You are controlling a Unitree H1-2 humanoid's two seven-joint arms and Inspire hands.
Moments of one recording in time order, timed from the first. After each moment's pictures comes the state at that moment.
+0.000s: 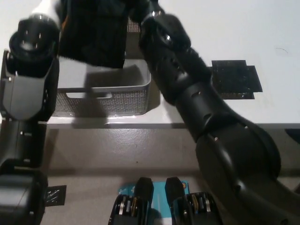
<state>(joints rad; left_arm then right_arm) -1.00 0.24 0.07 0.38 0.07 0.38 -0.03 -1.41 0.21 -0.19 1.21 0.39 -0.09 -0.08</state>
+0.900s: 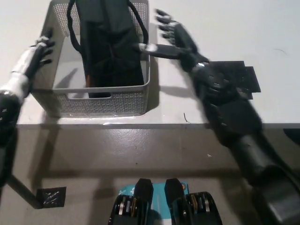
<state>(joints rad) -0.65 0.46 0.03 0.22 0.06 0.38 -0.14 -0.96 -0.06 0.16 0.69 0.13 0.13 -0.03</state>
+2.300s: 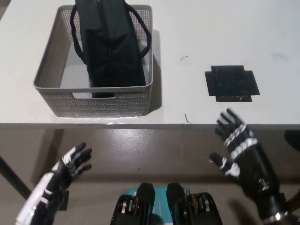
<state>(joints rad) 0.18 0.22 0.08 -0.58 -0.14 0.18 -0.33 0.01 -0.04 0.08 -0.32 0.30 0.11 0.14</state>
